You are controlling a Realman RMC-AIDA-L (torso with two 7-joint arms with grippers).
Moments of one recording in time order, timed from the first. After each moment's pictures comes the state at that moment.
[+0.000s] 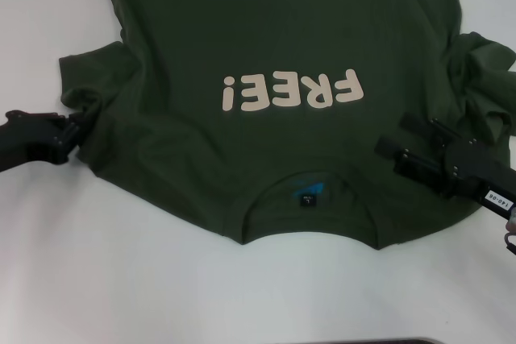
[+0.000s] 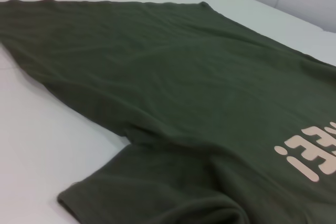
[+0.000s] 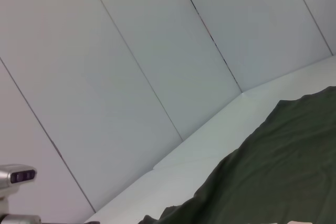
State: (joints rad) left arm -0.37 -2.15 0.52 0.74 2.16 1.29 -1.39; right arm 0.28 2.09 -0.21 -0.19 -2.05 -1.64 1.01
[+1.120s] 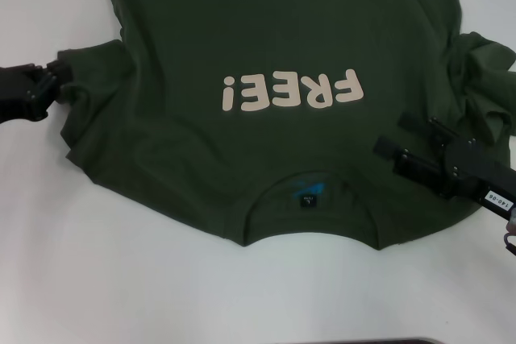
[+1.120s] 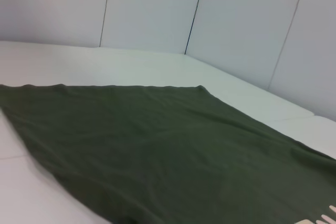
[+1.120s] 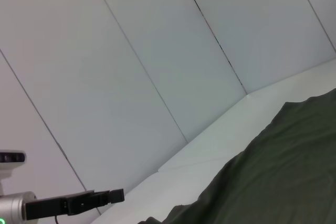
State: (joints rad) left arm -0.37 -2.14 0.45 0.80 2.02 1.42 -1.40; right arm 0.28 2.09 -0.21 -0.19 -2.05 -1.66 1.01
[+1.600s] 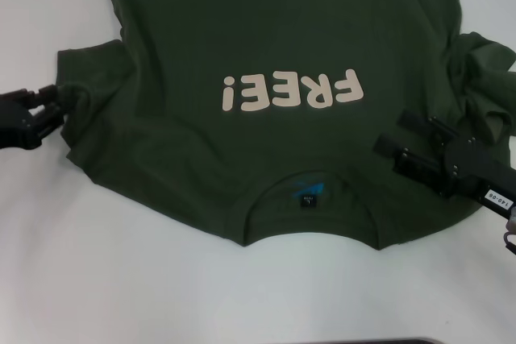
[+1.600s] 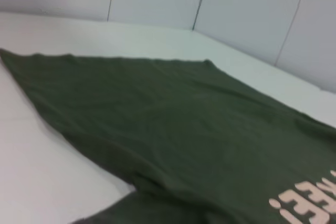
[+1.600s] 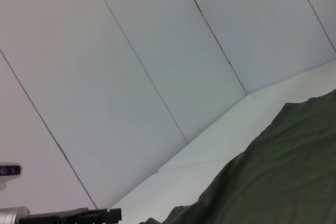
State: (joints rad) left arm -0.33 -2.15 0.44 0.81 2.08 1.42 -1.40; right arm 0.29 2.09 -0.21 -0.19 -2.05 -1.66 1.01
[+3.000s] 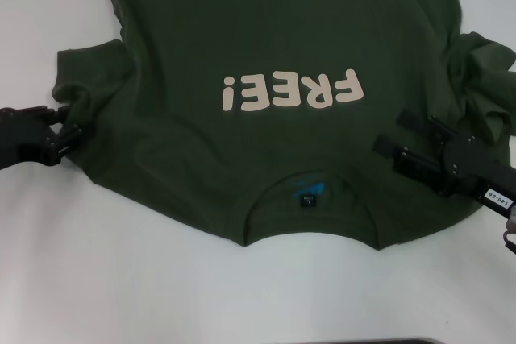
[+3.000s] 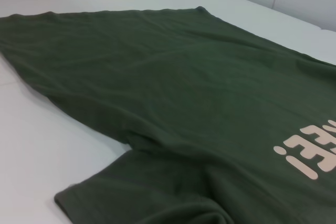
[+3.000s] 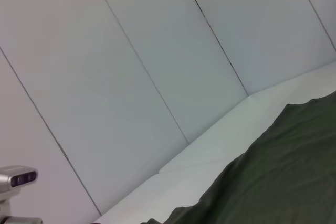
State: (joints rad) left arm -0.35 -2.16 0.51 0.79 2.16 1.32 -1.36; right arm 0.29 2.09 -0.21 -0.19 -2.05 -1.66 1.01
